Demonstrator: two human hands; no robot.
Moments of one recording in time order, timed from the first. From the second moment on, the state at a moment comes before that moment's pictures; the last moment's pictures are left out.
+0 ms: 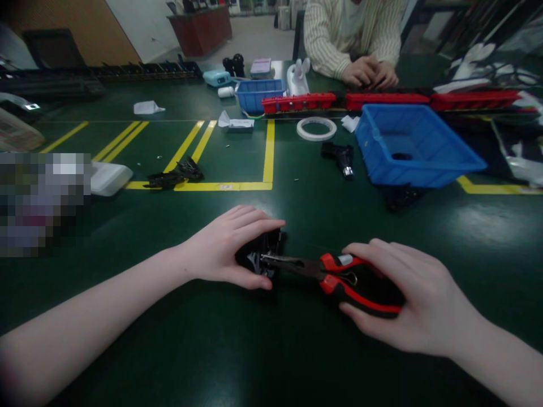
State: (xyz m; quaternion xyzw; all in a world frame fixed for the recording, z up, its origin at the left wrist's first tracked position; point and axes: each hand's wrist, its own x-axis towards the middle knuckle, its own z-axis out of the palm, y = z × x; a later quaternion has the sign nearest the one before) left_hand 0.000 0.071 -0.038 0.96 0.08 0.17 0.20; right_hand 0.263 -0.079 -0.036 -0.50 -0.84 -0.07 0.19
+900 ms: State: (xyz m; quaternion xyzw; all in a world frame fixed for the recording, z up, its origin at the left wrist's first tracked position) left_hand -0.001 0.071 -0.037 0.96 0.09 0.14 0.22; right_hand 0.253 -0.084 -0.041 -0.60 -0.76 0.03 0.23
